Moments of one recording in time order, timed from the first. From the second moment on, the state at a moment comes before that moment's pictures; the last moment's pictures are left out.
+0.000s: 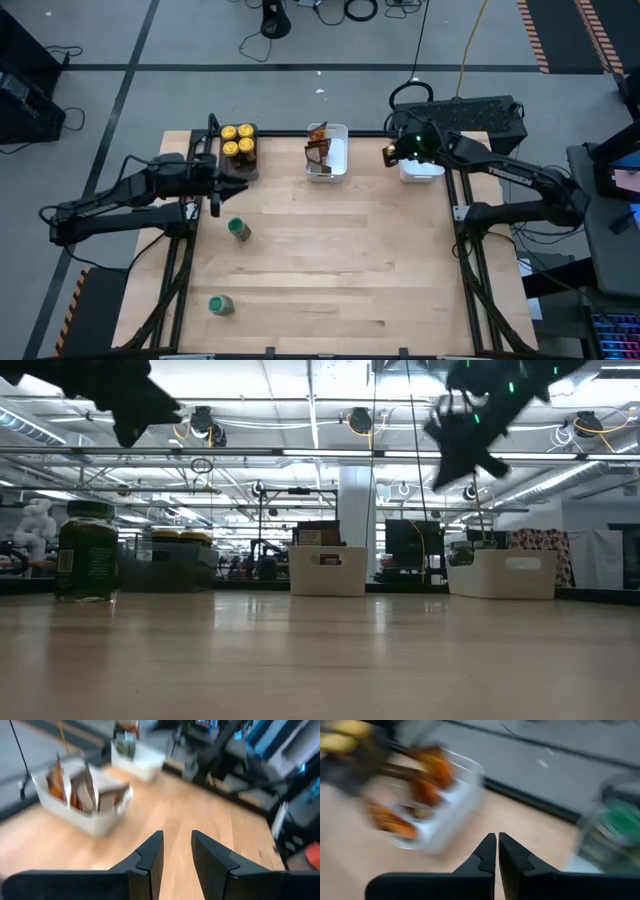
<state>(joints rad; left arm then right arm) 0.31 0.46 0.57 -0.40 0.15 -0.31 -0.57 1.13 0.88 -0.46 0.22 0.46</state>
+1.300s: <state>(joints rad) -0.03 0.72 0.75 -0.94 0.38 -0.21 -0.11 1.59 1.30 -0.03 0.02 -0.04</state>
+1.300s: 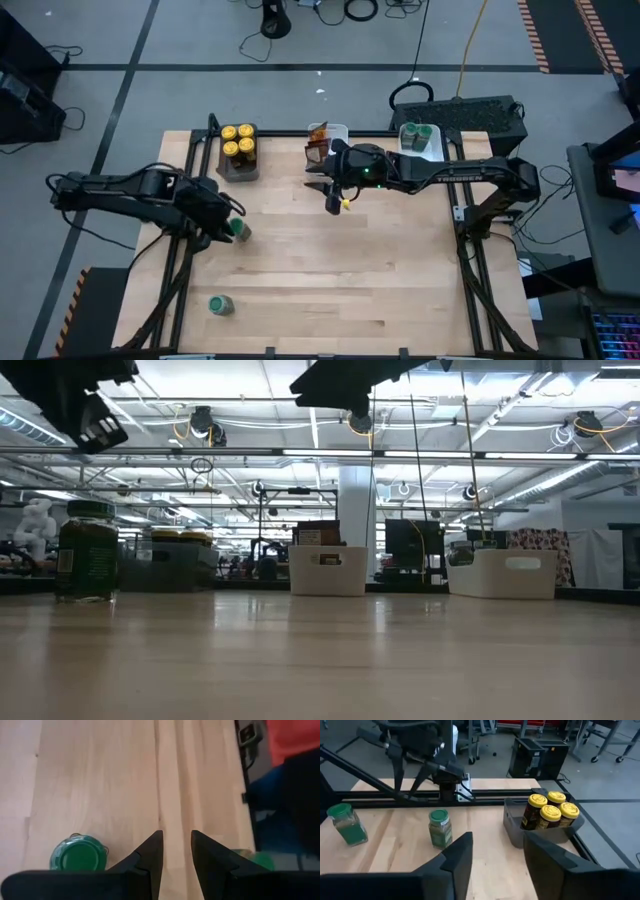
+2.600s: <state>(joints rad) -0.03 0.88 0.75 -0.99 0.04 -0.12 -0.14 1.59 1.30 -0.04 0.03 -0.04</state>
